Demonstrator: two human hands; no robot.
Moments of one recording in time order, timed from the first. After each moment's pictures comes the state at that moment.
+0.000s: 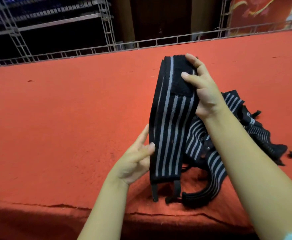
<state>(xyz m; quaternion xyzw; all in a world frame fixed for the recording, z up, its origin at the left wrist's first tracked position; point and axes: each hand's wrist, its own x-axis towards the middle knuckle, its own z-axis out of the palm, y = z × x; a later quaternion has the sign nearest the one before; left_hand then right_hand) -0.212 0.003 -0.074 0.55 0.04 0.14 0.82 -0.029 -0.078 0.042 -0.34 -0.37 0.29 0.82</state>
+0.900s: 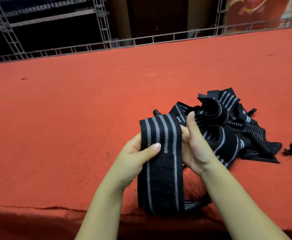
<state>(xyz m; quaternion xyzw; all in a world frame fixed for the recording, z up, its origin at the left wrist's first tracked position) -0.216 -0.026 -0.050 0.67 0.10 0.28 0.68 -0.078 -0.121 -0.045 -0.48 -0.32 0.44 0.69</state>
